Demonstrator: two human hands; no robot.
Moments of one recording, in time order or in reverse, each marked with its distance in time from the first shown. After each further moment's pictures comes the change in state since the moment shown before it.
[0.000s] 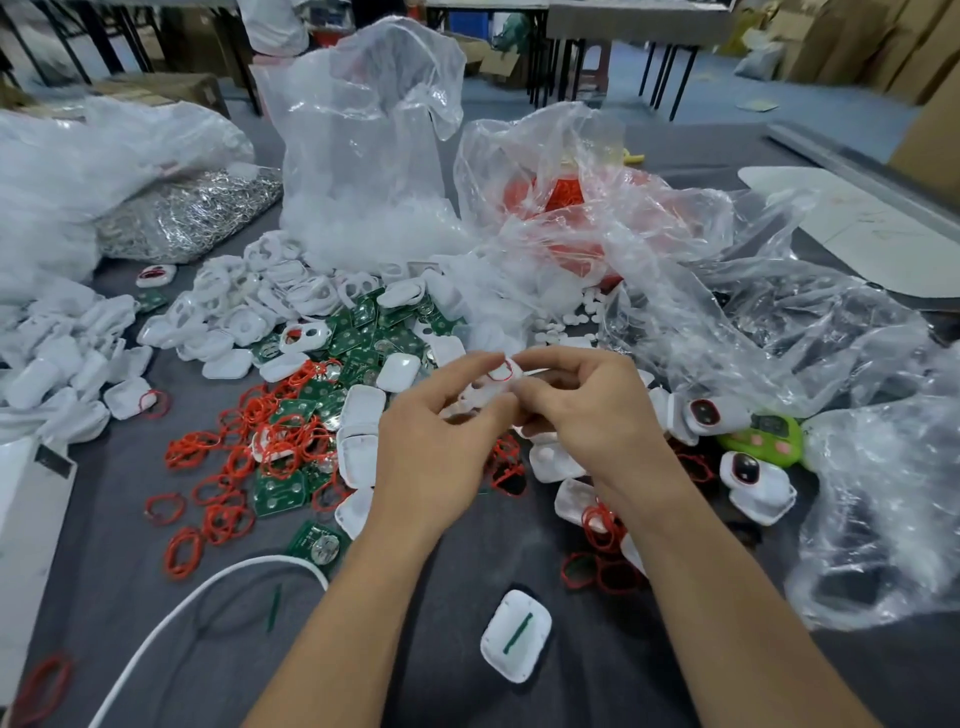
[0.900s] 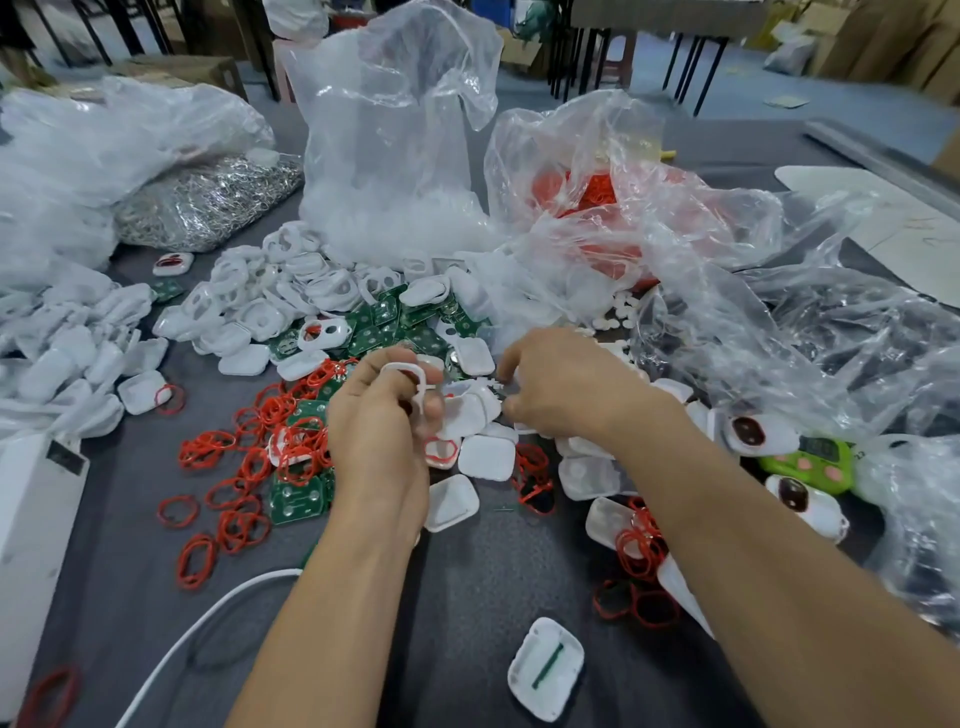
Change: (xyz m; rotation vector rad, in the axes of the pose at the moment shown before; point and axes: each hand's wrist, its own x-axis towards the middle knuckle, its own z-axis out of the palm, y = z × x) left_hand 0.031 0.004 -0.028 -0.702 0.357 -0.308; right_hand 0.066 -0.018 0.033 -1.258 -0.337 -0.150
